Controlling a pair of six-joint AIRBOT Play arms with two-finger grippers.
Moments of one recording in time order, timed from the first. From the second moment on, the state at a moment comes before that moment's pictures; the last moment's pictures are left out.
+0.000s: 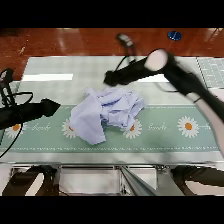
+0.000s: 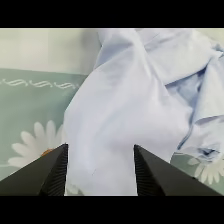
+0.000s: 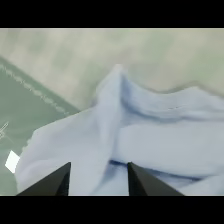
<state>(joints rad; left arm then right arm) 0.02 -0.59 0.68 1.13 -1.06 -1.58 0.44 -1.47 1.49 -1.03 0.98 1.53</state>
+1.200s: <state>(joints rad) 0.01 -1.27 0.67 0.65 -1.11 -1.14 -0.15 -1.12 0.57 -0.77 0.95 1.33</state>
